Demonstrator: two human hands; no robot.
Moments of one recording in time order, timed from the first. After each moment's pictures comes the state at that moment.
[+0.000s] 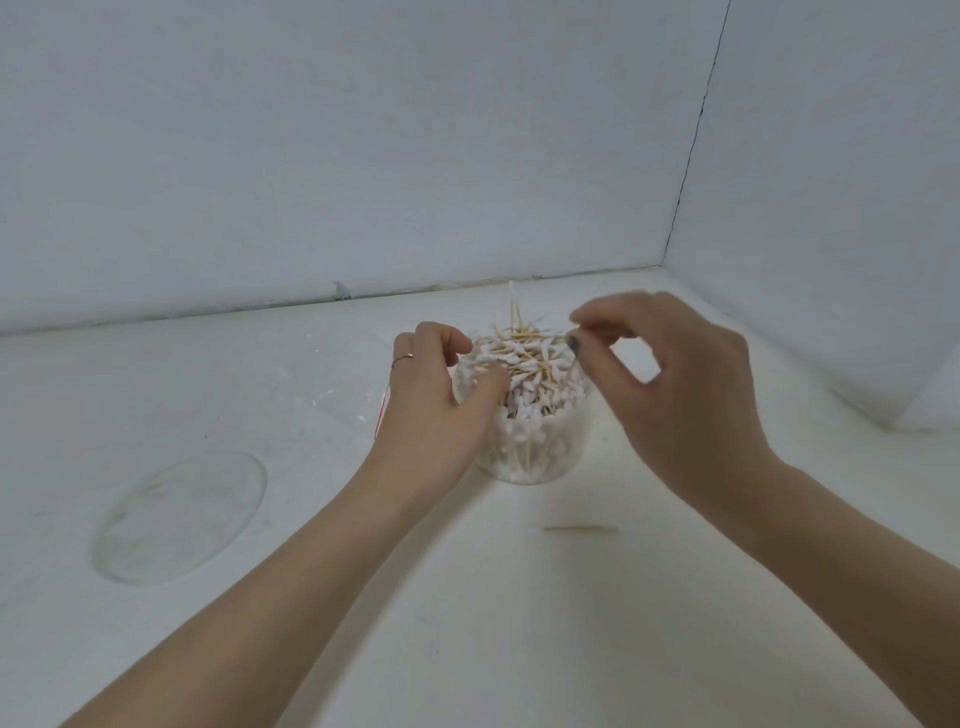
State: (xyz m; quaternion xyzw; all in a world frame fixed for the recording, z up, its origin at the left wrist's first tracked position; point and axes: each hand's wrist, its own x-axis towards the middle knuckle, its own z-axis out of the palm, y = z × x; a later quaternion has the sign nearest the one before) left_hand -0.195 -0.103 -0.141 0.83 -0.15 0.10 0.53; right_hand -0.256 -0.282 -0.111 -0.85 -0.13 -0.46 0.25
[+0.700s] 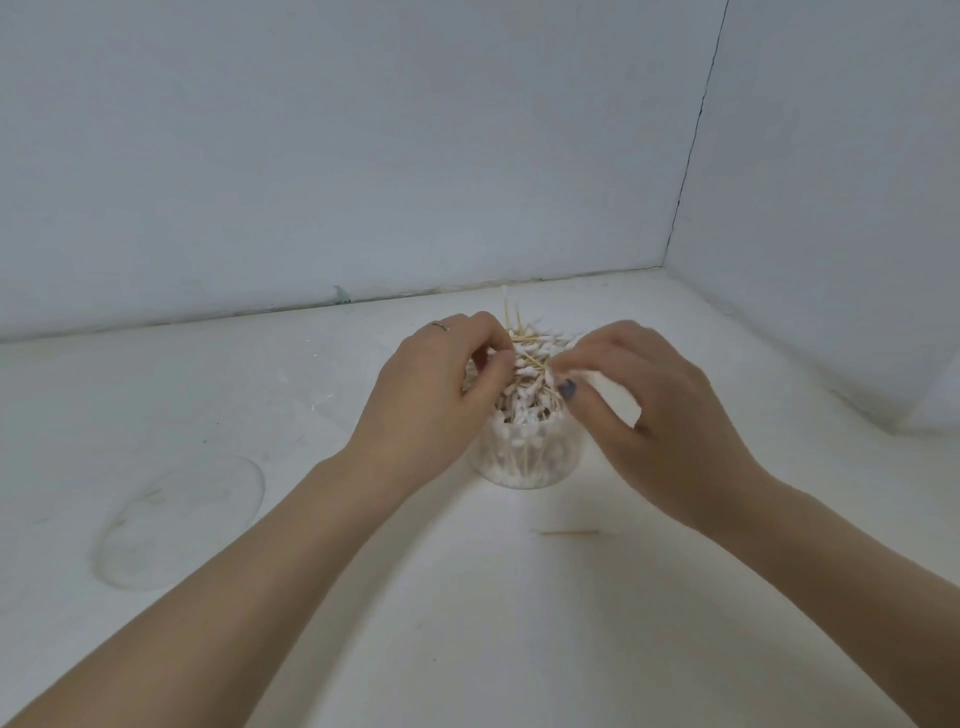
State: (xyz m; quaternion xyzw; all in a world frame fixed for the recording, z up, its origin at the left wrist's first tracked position) left_hand -0.183 -0.099 -0.122 0.86 -0.31 0.17 0.37; right_hand -0.254 -0.293 -0.134 -0.89 -0.13 -0.33 0.28
